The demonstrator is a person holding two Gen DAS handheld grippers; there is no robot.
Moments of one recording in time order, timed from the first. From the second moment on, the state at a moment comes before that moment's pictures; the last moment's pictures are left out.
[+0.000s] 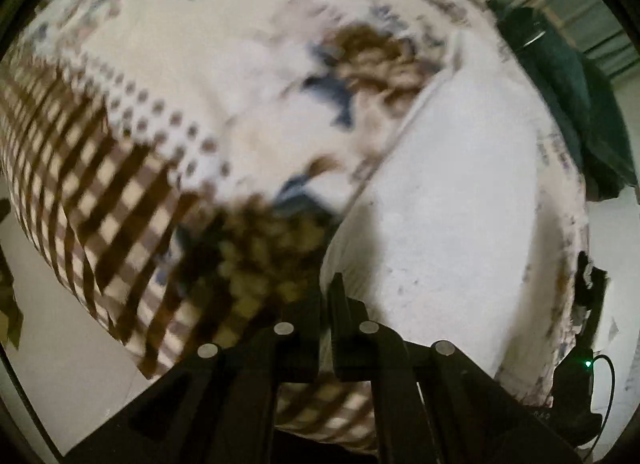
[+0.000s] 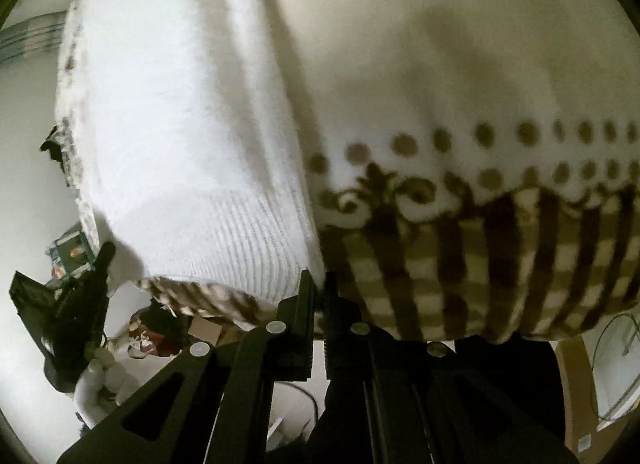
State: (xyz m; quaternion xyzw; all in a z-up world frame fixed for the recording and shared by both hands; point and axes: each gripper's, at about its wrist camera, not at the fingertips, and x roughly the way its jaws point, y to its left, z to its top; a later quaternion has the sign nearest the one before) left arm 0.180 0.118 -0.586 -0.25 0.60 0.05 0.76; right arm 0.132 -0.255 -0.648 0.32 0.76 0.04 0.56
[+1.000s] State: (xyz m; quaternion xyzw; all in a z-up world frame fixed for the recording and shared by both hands) left arm 0.598 0.023 -0.590 -0.21 0.56 -0.16 0.78; right arm 0.540 -0.334 -0.595 0.36 0.59 0.01 0.72
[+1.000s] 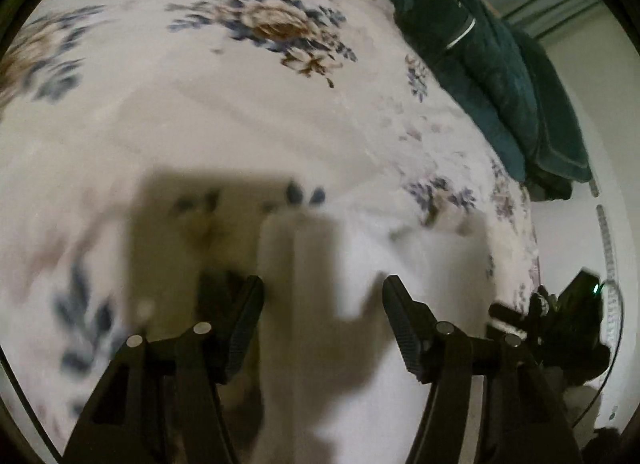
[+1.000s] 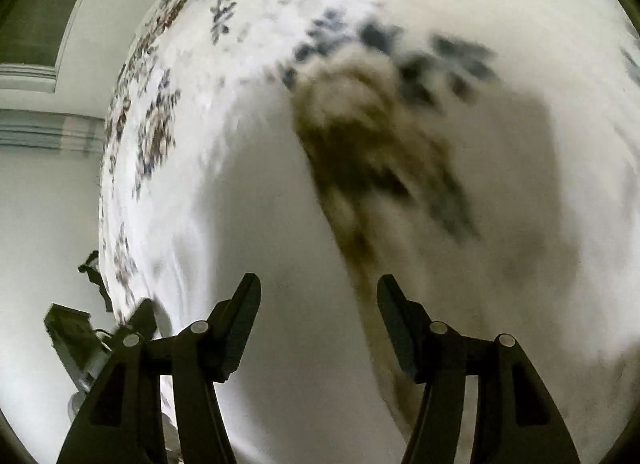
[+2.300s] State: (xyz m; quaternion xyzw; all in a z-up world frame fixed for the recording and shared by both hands) left arm 0.245 0.092 -0.624 -0.35 0.66 -0.15 0.65; right arm 0.199 -0.296 -0.704 0.47 0.73 0.12 0.49
